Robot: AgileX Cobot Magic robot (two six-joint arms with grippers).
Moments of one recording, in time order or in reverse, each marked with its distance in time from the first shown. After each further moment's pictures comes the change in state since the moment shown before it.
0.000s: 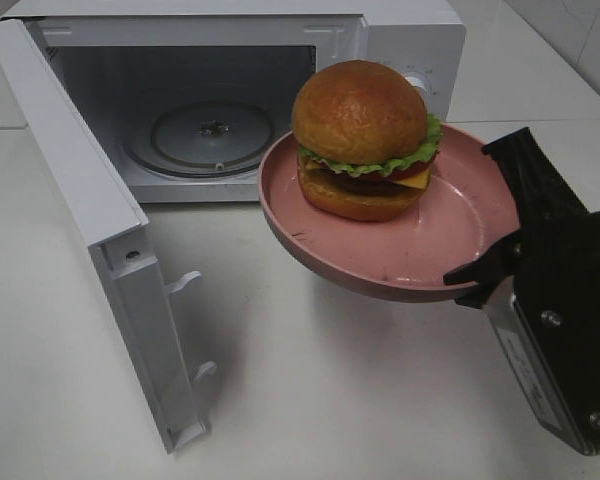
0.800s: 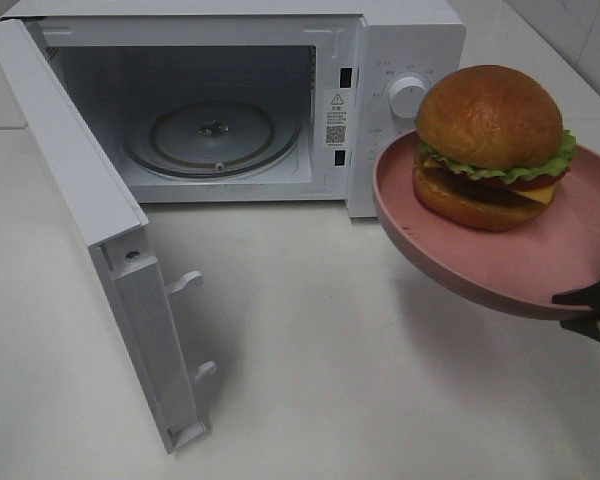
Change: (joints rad) left arm 0.000 0.000 0.000 0.000 0.000 0.000; right arm 0.000 -0.269 0.107 -0.355 0.195 0.505
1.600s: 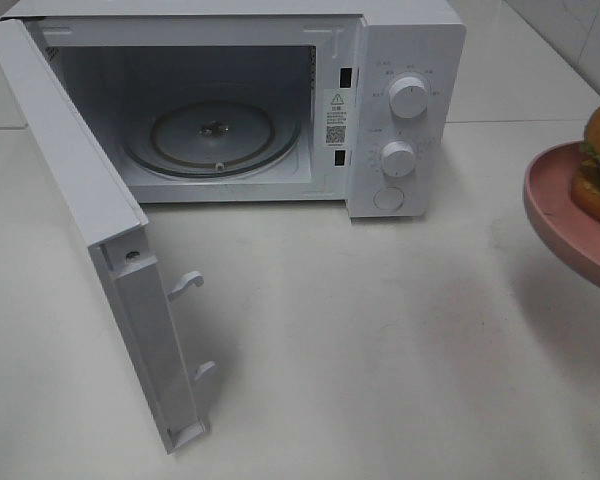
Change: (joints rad) left arm 0.000 0.000 0.000 0.000 0.000 0.000; right arm 0.000 -0.001 0.000 -0.324 0.300 0.606
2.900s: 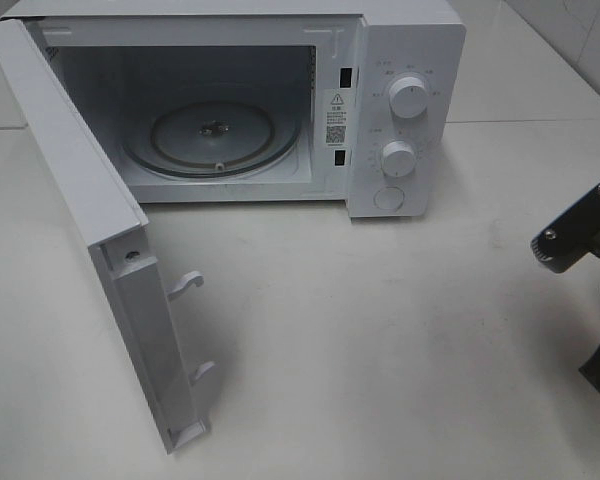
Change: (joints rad) left arm 0.000 0.000 0.000 0.000 0.000 0.000; right arm 0.000 0.596 -0.115 -0.200 0.153 1.185
